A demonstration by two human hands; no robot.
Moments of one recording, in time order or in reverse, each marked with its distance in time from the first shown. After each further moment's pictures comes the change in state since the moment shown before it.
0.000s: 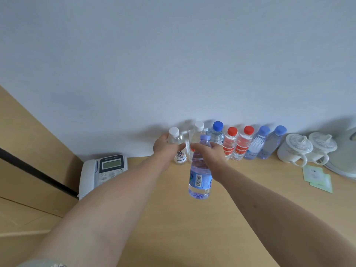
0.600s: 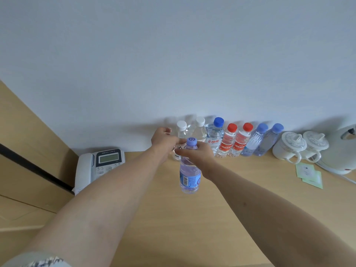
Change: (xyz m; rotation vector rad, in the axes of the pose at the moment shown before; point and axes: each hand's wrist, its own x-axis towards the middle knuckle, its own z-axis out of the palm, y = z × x) left_hand 0.009 0.003 -0.006 -0.096 -0.025 -0.048; right_hand -0.001 0.018 0.032 -0.273 -0.062 -0.087
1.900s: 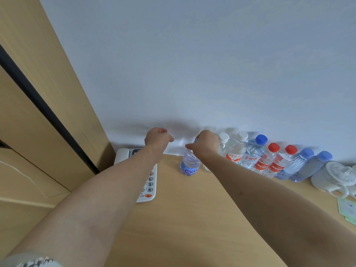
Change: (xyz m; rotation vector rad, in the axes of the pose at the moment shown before) left_hand 0.030 -0.005 -0.137 -0.109 0.224 -0.022; right_hand 0.026 -0.070 0.104 -0.797 0.129 -0.206
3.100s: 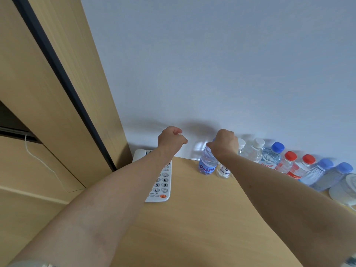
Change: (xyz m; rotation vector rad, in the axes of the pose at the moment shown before) left_hand -0.023 0.015 -0.030 0.144 -0.050 0.170; right_hand 0.002 -0.013 -0.012 -0.211 0.098 -0.055
